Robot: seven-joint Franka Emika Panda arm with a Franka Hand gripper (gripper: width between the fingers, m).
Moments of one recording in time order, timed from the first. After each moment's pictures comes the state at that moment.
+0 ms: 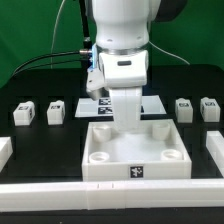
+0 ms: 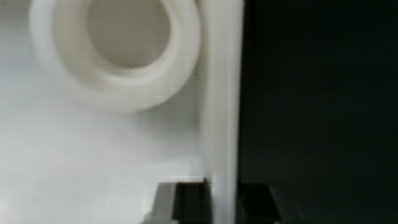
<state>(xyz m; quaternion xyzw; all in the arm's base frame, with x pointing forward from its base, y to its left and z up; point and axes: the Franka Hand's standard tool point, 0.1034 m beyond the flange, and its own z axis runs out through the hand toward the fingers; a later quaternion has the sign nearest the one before) 0.452 0.016 0.020 -0.71 -0.70 0.04 0.06</state>
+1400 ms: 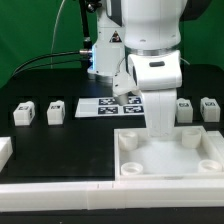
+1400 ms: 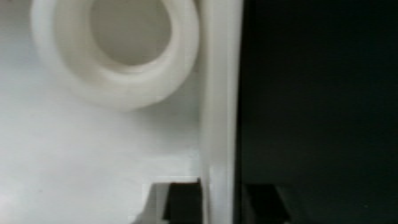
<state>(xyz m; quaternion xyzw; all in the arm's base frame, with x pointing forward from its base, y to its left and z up) 0.483 0.053 0.021 -0.70 -0.71 0.02 0.06</state>
